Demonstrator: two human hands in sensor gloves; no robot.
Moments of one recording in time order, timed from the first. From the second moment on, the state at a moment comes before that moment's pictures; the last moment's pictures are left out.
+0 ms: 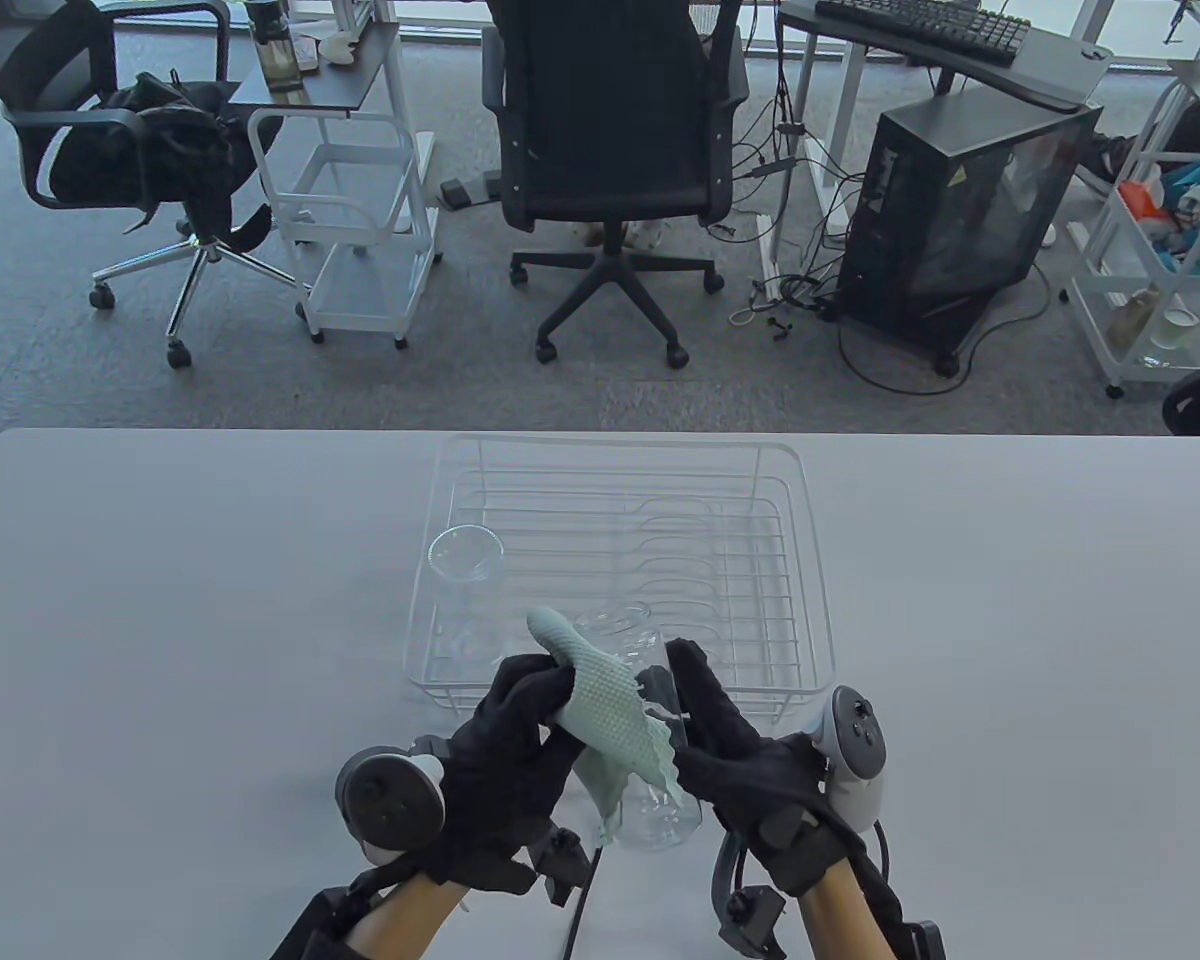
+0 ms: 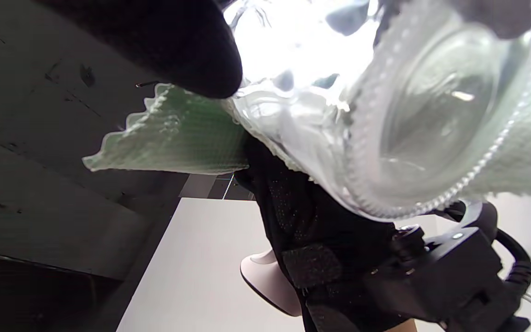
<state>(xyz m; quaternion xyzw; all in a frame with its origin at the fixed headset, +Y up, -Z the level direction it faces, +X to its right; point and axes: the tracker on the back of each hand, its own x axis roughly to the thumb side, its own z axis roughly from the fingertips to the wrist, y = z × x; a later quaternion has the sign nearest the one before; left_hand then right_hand) -0.138 -0.664 -0.279 0.22 -0.29 0.54 0.76 0.118 -0.701 -0.296 0.32 0.14 0.58 0.74</state>
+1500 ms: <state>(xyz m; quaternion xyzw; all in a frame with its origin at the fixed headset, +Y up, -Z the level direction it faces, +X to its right) -0.111 -0.672 -0.261 0.21 -0.34 0.47 0.79 0.119 -0.687 -0.288 0.26 -0.04 0.70 0.66</state>
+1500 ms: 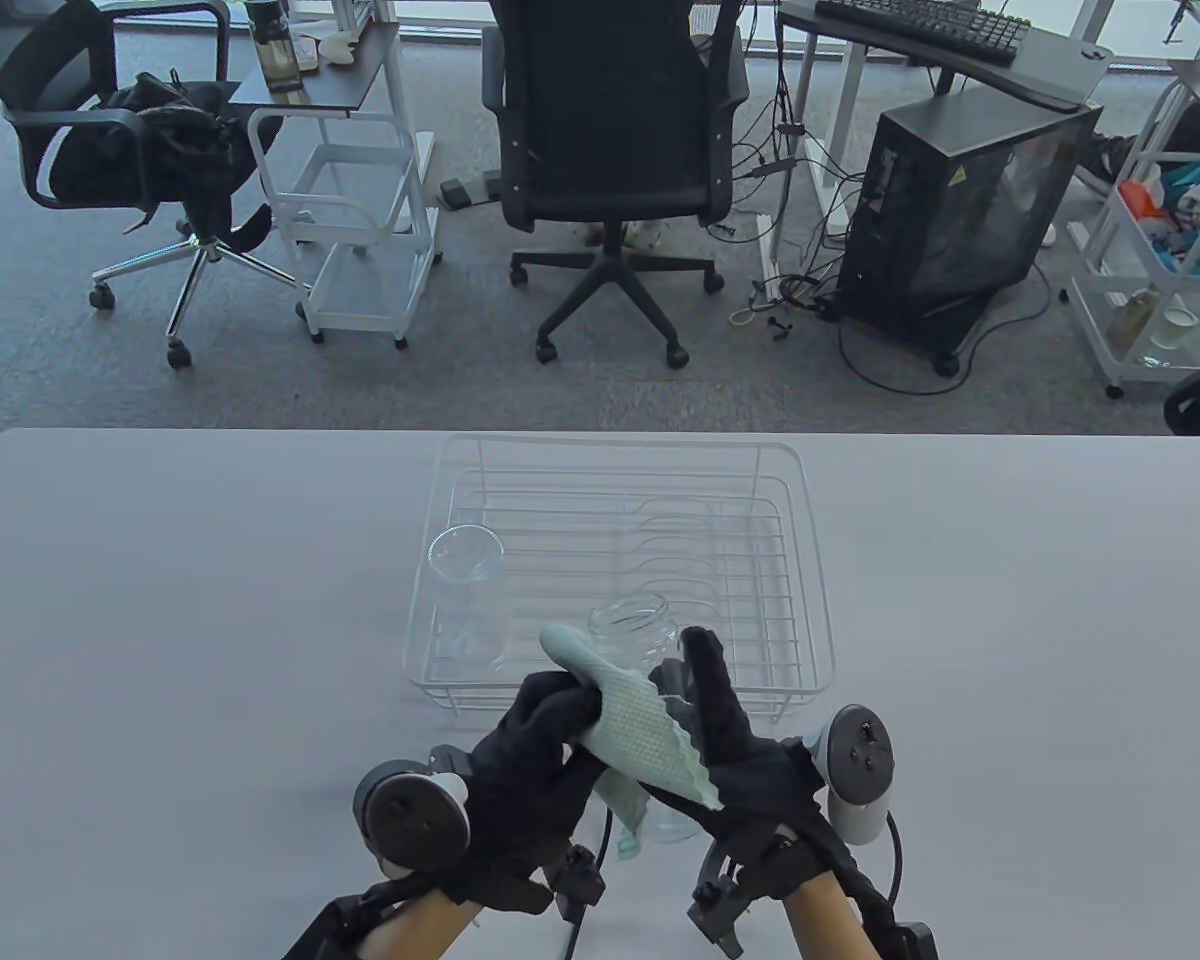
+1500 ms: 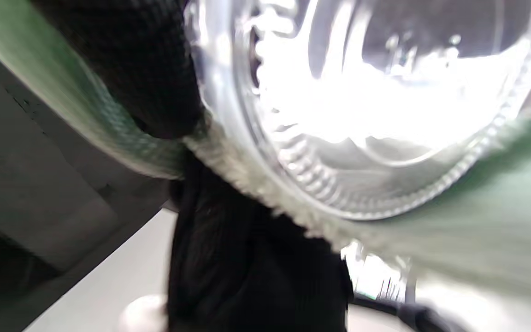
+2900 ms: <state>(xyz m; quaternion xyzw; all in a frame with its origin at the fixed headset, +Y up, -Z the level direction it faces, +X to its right) -0.093 -0.677 -0.255 0.19 -0.38 0.46 0.78 0.137 -0.693 -0.290 0.23 -0.04 0.61 0.76</state>
